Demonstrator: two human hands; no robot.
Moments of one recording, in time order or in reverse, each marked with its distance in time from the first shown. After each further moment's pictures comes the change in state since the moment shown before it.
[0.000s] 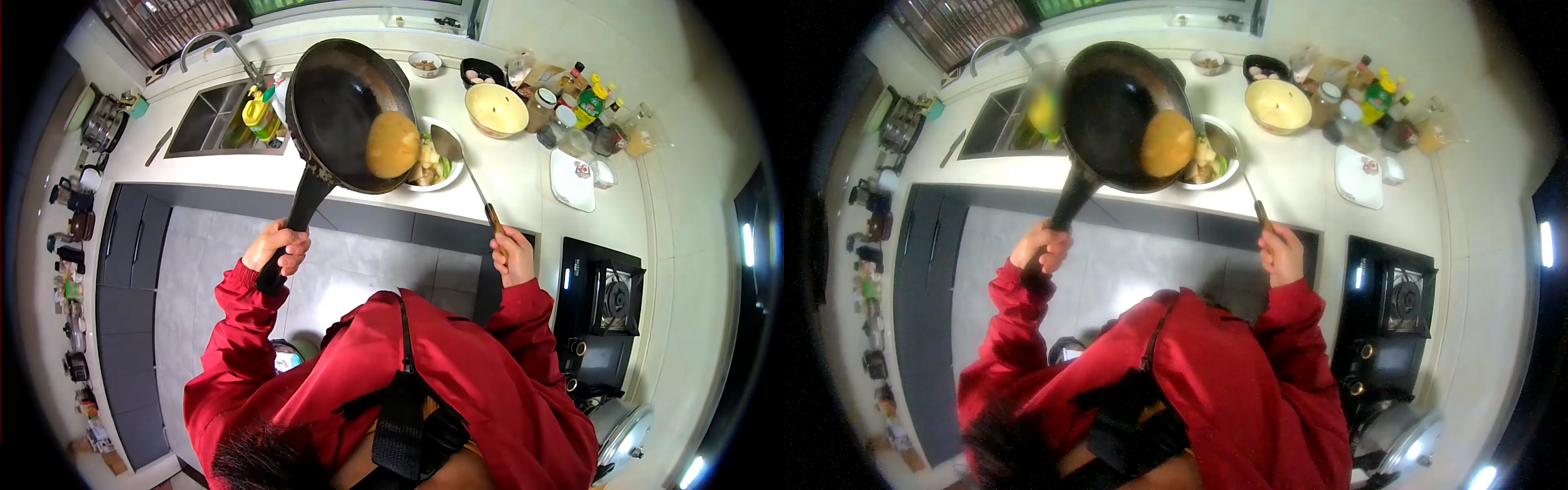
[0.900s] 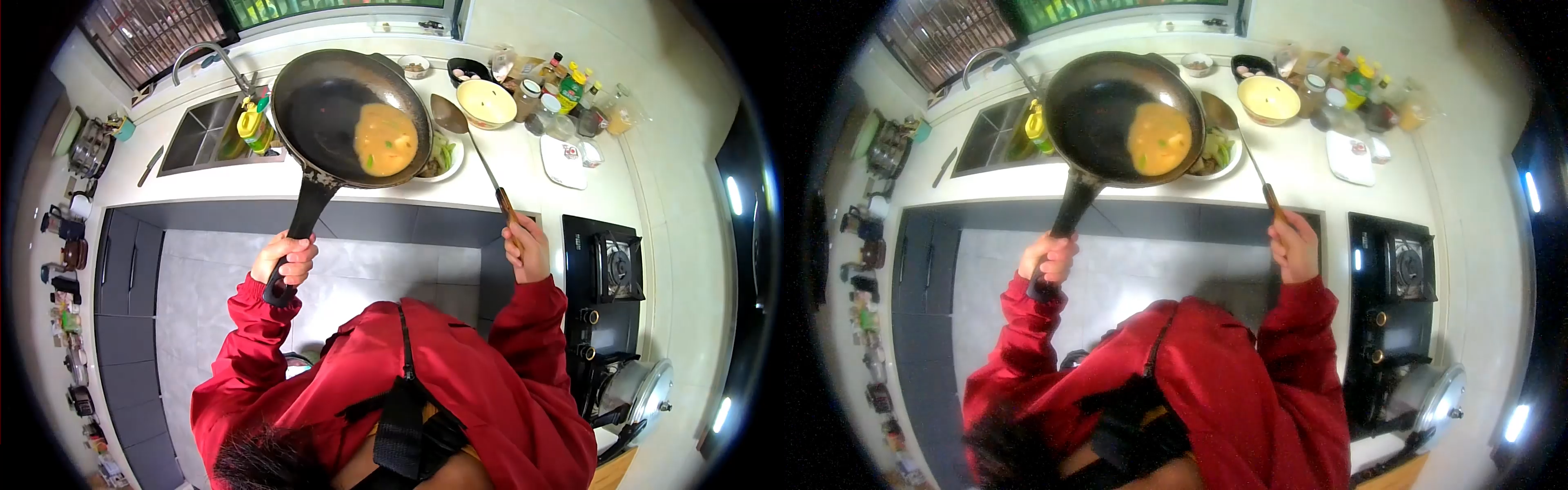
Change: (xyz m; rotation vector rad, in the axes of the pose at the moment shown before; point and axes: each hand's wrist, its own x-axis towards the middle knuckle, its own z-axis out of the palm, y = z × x) left_hand -0.021 -0.022 -0.057 -0.391 -0.367 -0.071; right_hand -0.064 -0.002 0.036 0.054 -0.006 -0.182
